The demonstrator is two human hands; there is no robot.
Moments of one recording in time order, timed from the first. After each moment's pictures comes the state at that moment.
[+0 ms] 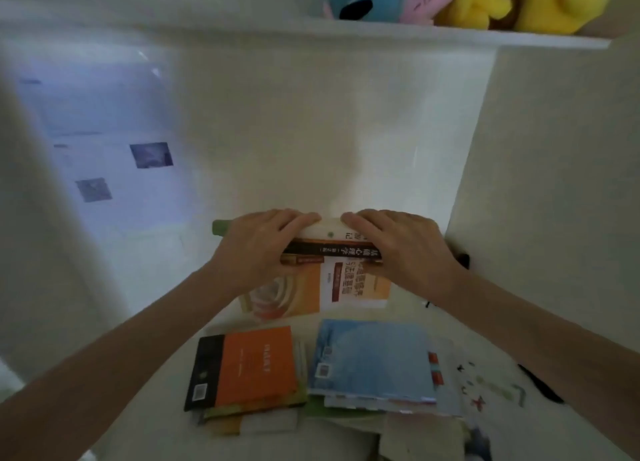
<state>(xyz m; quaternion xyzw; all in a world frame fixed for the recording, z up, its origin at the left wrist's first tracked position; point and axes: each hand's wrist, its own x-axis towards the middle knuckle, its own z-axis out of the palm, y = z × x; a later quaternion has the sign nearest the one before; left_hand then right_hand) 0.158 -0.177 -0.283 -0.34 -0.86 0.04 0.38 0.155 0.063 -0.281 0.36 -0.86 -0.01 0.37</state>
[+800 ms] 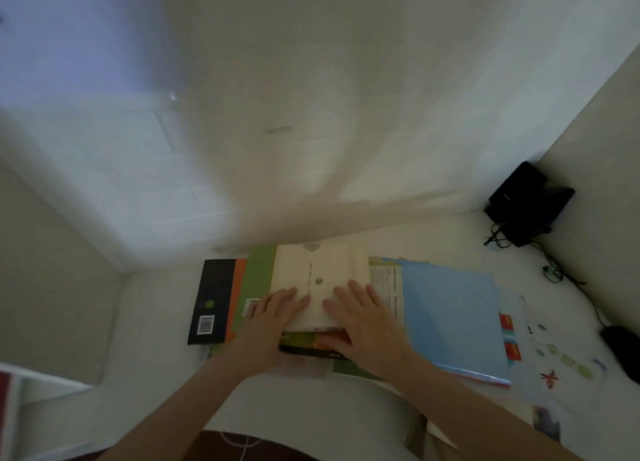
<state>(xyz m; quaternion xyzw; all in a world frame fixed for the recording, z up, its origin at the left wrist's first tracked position) 0.129 -0.250 -0.624 -0.13 -0.97 -0.13 -0.13 0.102 -0.035 -0.582 0.32 -0.95 0.00 -0.08</state>
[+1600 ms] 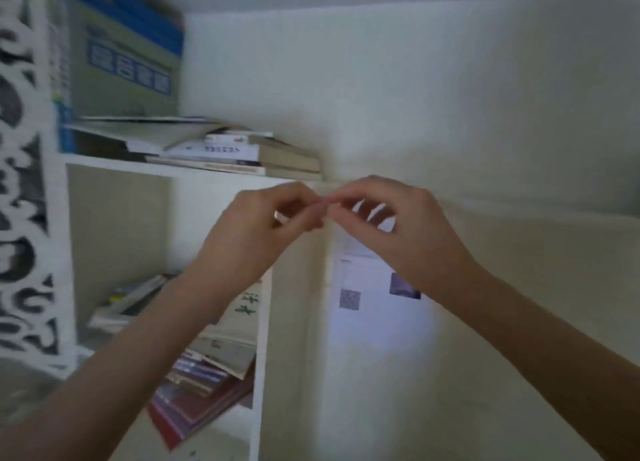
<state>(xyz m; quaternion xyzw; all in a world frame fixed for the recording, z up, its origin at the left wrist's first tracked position) 0.309 -0.419 -0.111 -0.02 -0.84 -0.21 0.50 0.205 -0.271 -0.093 0.61 -0.63 0.42 0.23</state>
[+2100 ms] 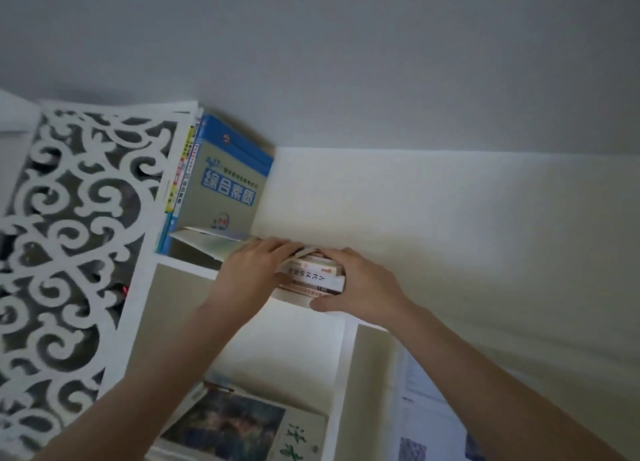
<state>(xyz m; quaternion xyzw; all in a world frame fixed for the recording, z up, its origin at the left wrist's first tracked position) 0.317 -0.582 -0.057 0.15 -0.79 0.16 0.57 0.188 -0.439 -0.019 0.62 -0.71 0.23 0.24</state>
